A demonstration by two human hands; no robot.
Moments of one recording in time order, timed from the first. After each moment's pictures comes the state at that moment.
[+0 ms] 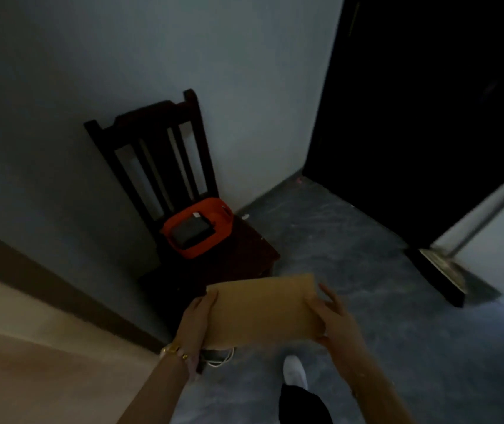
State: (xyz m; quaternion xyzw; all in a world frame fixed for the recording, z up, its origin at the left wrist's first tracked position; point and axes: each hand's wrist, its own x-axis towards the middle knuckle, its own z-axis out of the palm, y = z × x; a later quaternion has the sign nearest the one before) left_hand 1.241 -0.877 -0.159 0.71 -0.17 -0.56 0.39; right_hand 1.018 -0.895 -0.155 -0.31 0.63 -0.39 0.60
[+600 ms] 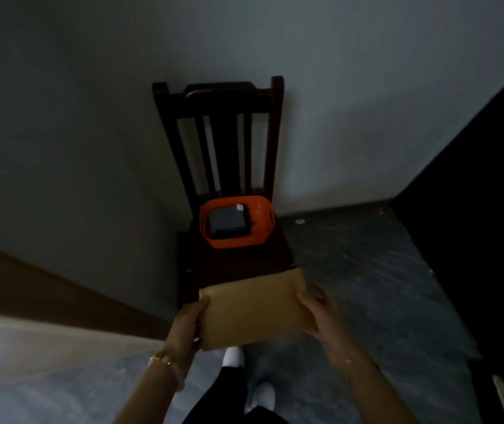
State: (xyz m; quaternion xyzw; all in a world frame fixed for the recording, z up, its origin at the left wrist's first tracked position) left_hand 1.199 -0.963 -0.188 0.67 0.08 -0.51 0.53; right_hand 1.025 -1.124 -0.185 -0.41 0.55 -0.15 0.71
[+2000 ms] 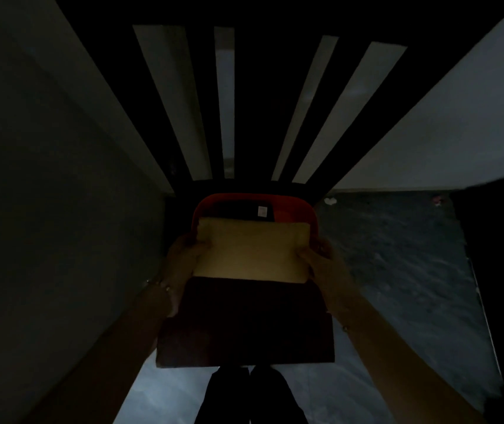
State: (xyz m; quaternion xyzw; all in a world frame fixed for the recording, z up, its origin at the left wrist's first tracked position) left_hand 1.434 -1.170 -0.395 0.70 0.10 -0.49 0.51; right_hand 1.256 -1.333 -0.369 -0.53 0.55 0.00 0.65
